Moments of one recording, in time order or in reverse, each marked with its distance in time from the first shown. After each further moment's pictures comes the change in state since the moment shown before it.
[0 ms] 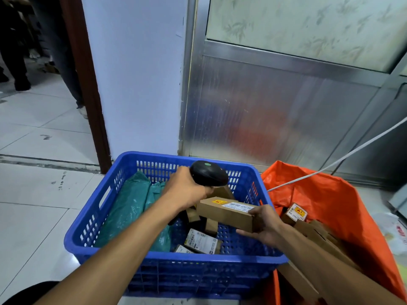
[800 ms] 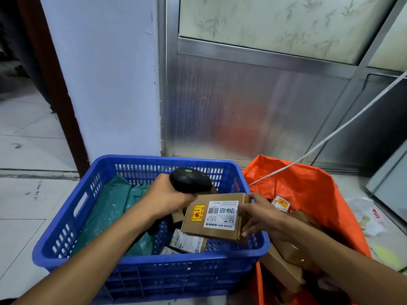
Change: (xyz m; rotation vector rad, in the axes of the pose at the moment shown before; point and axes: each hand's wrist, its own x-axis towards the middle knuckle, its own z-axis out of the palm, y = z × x) left_hand -0.010 0.002 0.014 -0.023 -0.118 0.023; right_hand -0.049 -0.032 -0.036 -0.649 -0.159 -0.257
